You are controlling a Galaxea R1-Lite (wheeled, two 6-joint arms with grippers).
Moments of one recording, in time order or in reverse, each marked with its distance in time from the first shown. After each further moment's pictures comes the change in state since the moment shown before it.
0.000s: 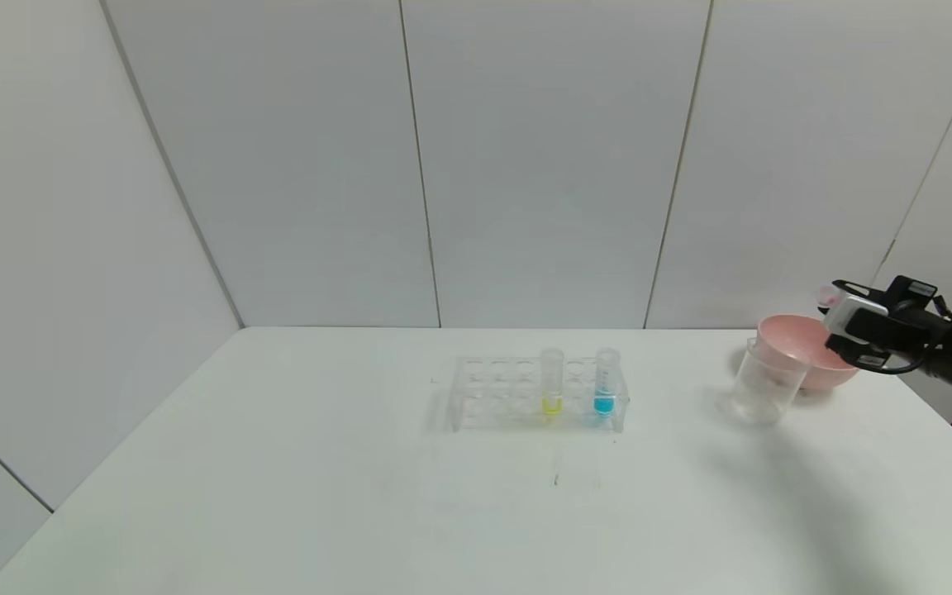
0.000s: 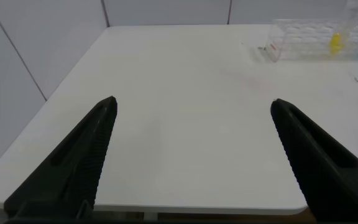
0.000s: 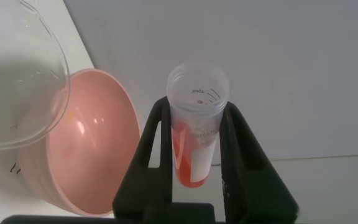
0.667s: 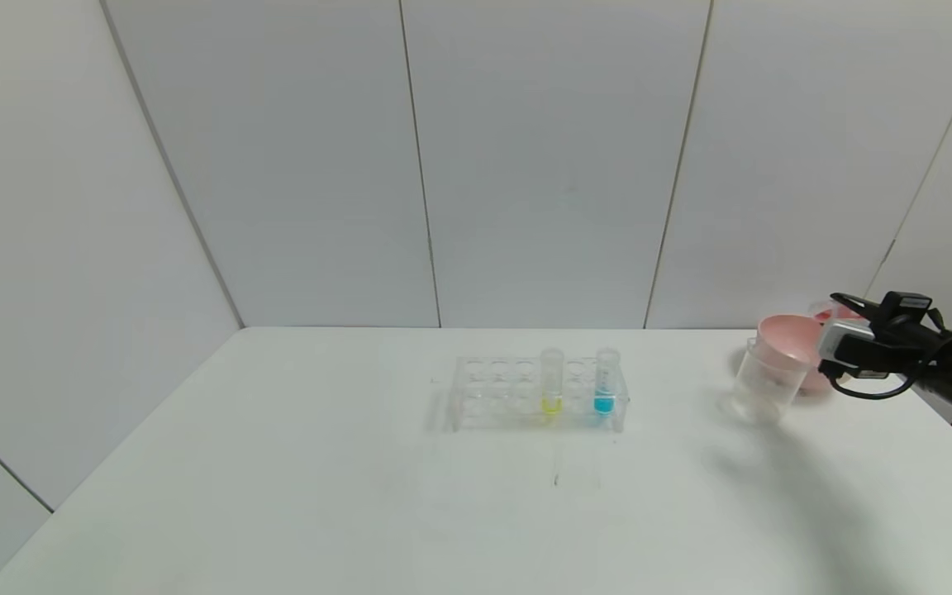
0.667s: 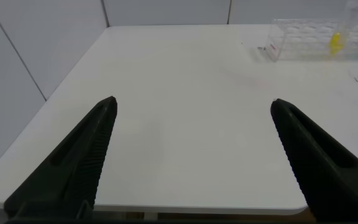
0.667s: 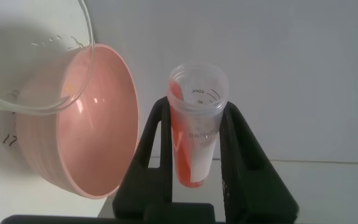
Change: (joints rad) left arm 0.000 0.000 0.000 0.000 0.000 0.000; right arm -0.003 0.016 0.059 -0.059 -0.030 -0.161
